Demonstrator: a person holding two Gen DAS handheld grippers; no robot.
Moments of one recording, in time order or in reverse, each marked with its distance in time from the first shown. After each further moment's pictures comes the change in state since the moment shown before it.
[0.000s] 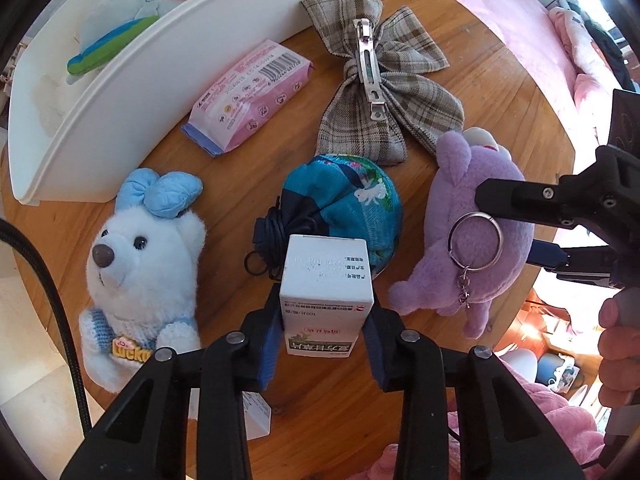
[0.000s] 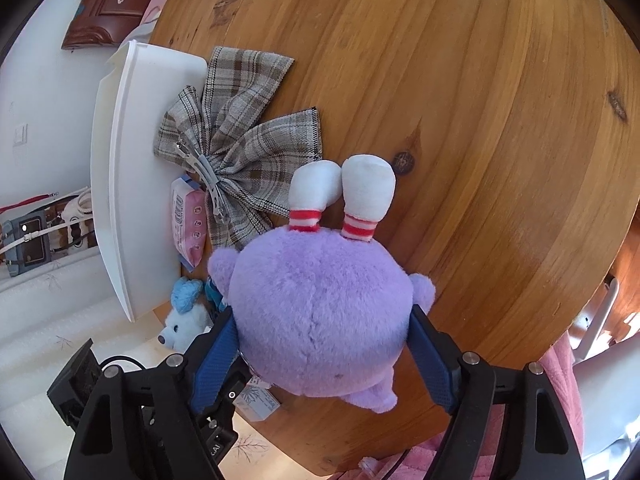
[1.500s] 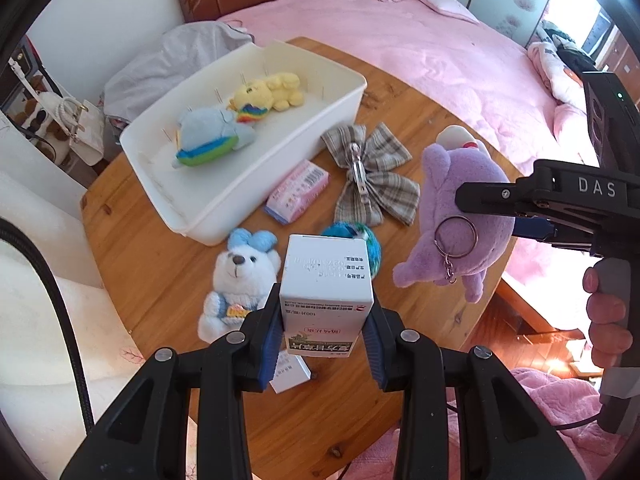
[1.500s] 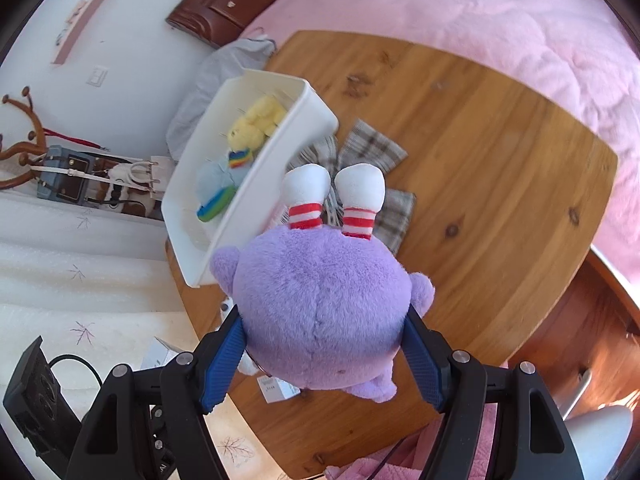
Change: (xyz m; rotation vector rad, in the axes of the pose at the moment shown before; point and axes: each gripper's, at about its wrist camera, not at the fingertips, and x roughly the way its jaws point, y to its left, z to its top) left arm -0.138 -0.011 -0.040 0.049 -0.322 0.107; right arm -0.084 0.077 -0.056 -0.313 -0.248 0.009
